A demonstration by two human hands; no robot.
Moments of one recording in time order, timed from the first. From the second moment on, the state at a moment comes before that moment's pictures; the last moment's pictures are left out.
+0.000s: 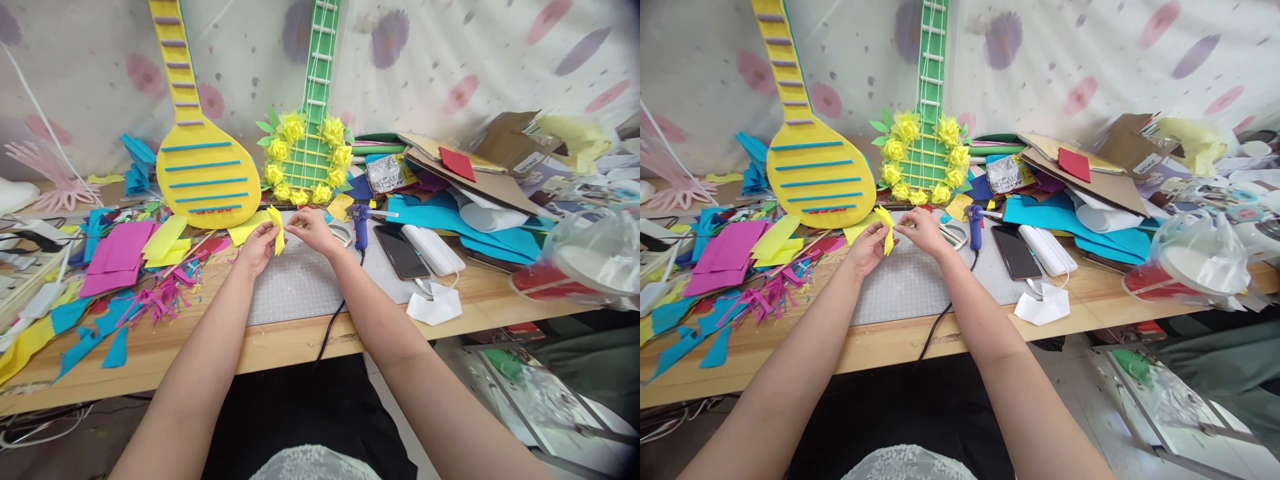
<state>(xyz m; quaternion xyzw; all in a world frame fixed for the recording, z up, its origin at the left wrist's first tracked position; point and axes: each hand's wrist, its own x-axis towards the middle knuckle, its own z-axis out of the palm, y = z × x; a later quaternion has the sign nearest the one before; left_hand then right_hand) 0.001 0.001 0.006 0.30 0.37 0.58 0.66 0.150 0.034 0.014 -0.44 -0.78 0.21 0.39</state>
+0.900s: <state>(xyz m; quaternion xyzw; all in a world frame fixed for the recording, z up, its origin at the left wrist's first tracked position) 0.013 0.003 -0.003 0.38 0.48 0.61 0.50 0.147 0.021 0.032 -0.49 -0.79 0.16 0.34</state>
